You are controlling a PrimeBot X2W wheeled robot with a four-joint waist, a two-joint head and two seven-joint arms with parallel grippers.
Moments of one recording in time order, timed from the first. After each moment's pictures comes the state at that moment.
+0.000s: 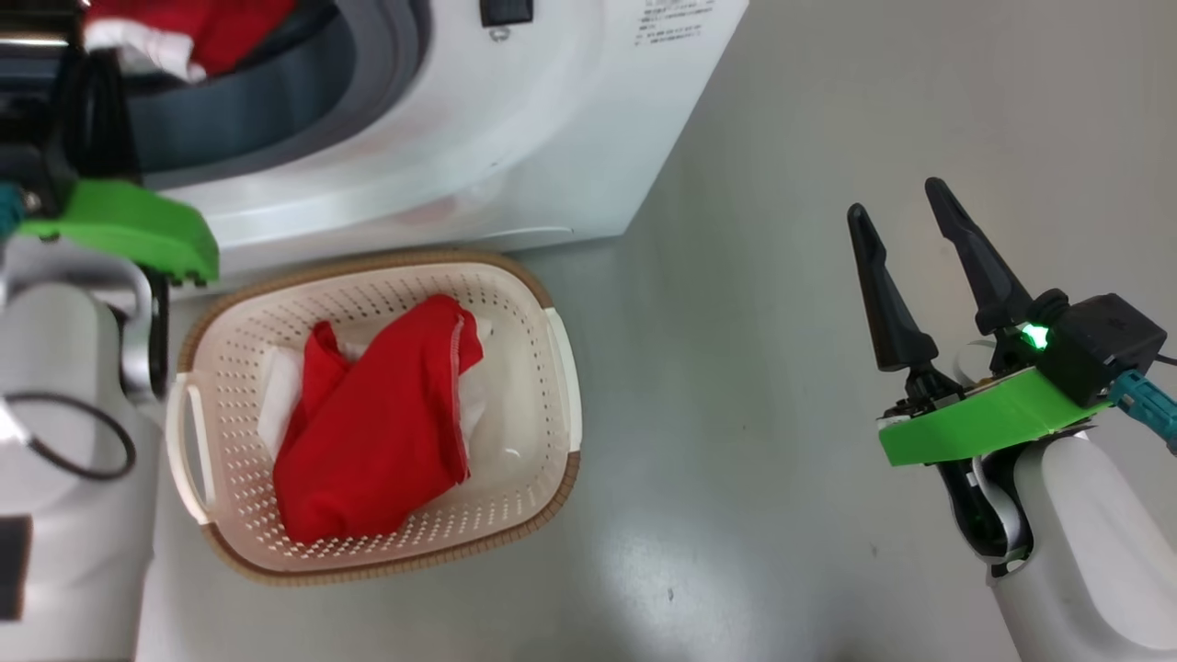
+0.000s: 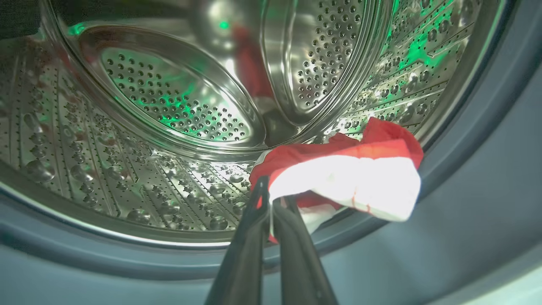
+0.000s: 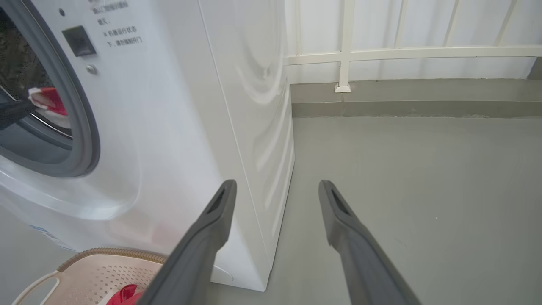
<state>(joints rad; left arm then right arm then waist) -0.92 0.22 -0.06 0.68 -0.10 0.03 -0.25 -0.39 -0.14 0.13 0.18 0.35 0.12 -0.26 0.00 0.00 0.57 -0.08</state>
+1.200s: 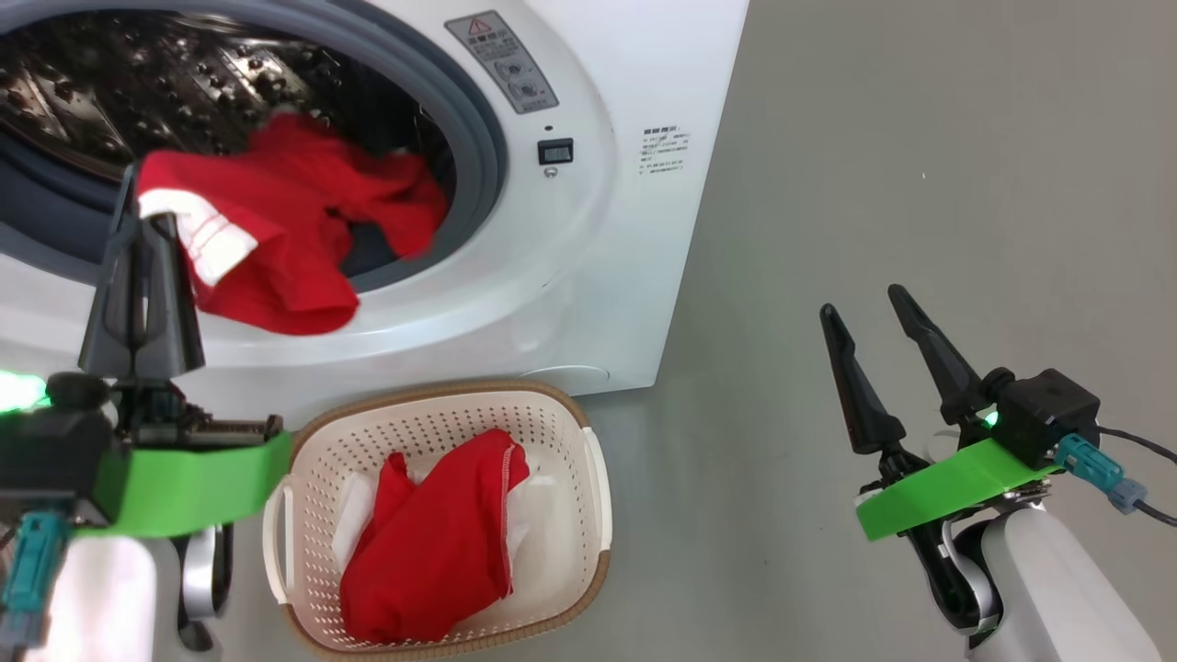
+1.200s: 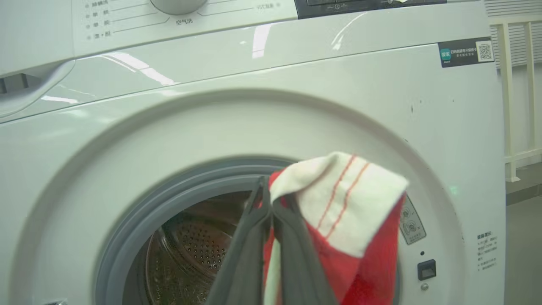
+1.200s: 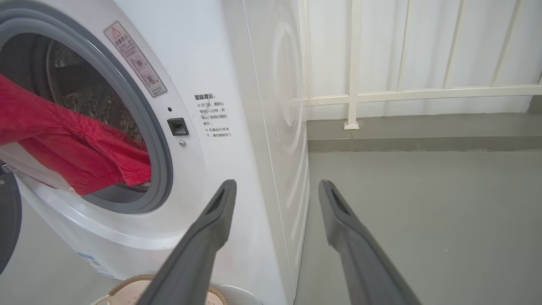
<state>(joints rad) -0.41 0.18 -0.01 -0.05 -0.05 0.08 -0.26 -0.29 -0.11 0.15 0.27 0.38 0.12 -0.26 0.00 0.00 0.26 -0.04</state>
